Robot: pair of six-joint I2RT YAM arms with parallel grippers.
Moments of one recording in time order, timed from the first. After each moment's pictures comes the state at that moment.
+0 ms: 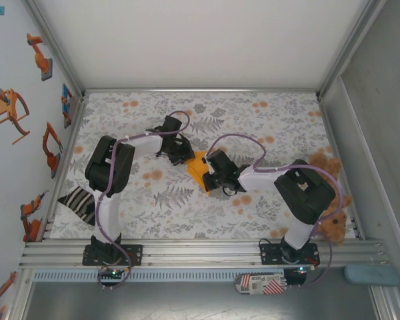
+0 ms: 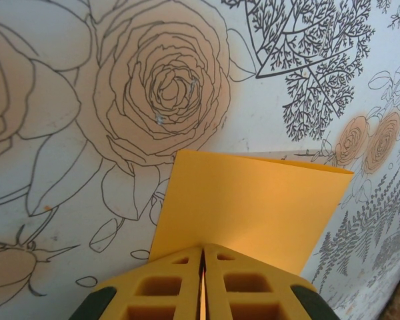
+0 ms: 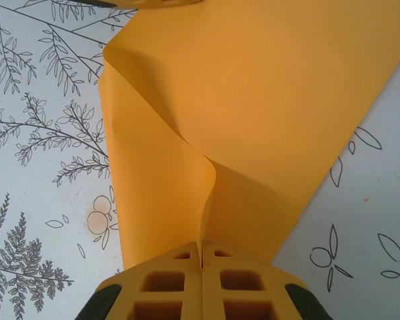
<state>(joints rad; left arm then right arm) -0.53 2.08 1.33 -0.41 0.45 -0.79 0.78 1.74 0.83 -0.03 -0.09 0.36</state>
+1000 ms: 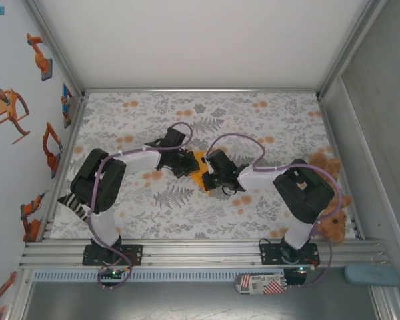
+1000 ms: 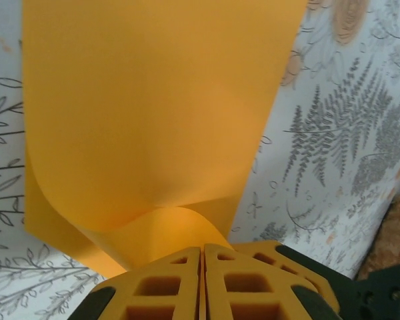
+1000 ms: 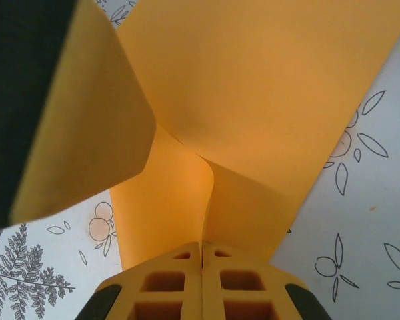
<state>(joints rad) -0.64 1.86 1.08 -0.29 0.45 -0.91 0.78 1.76 0.84 -0.03 -0.09 0.36</state>
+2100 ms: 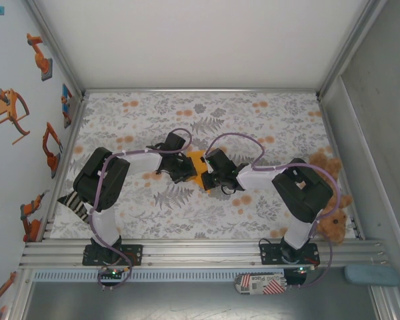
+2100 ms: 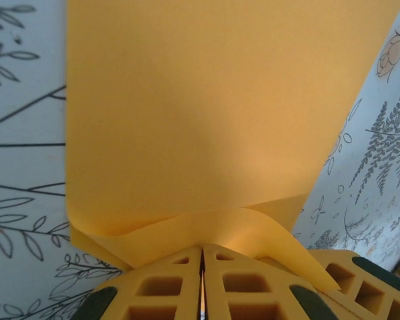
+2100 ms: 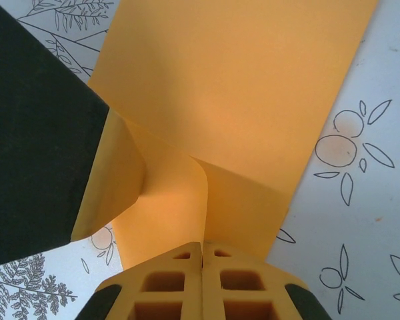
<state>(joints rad) -0.64 1.88 1.04 -0.30 0.43 -0.94 0.78 1.77 0.86 -0.03 -0.10 0.36</state>
